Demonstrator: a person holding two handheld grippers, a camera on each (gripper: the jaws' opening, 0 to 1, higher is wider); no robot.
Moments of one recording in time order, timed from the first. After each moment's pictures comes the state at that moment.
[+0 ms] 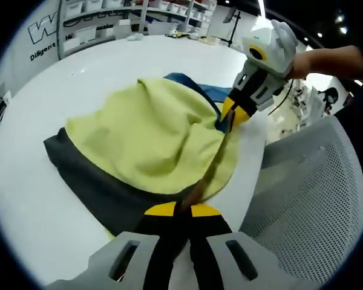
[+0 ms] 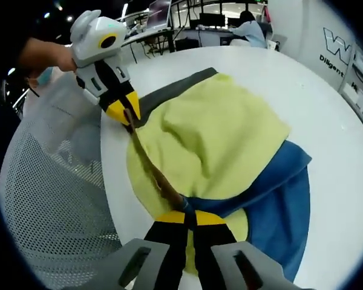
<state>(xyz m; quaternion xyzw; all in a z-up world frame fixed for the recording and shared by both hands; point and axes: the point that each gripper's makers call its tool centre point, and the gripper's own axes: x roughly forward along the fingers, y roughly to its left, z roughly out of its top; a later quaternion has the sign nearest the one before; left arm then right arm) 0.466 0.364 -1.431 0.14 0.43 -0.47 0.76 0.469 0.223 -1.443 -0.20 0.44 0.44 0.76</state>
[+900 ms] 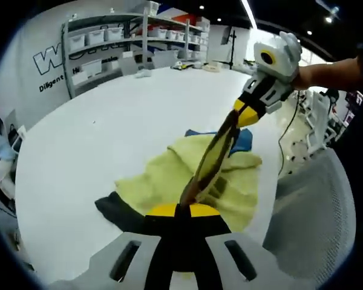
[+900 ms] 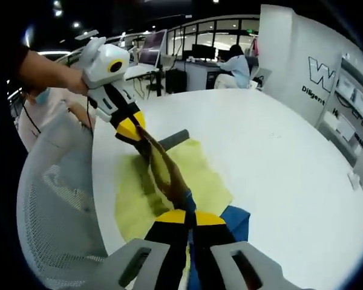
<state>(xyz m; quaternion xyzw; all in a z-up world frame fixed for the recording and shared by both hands) 0.559 0.367 -1.338 0.15 0.32 -0.45 0.82 0.547 0.226 -1.328 -0.20 0.31 0.40 0.84</state>
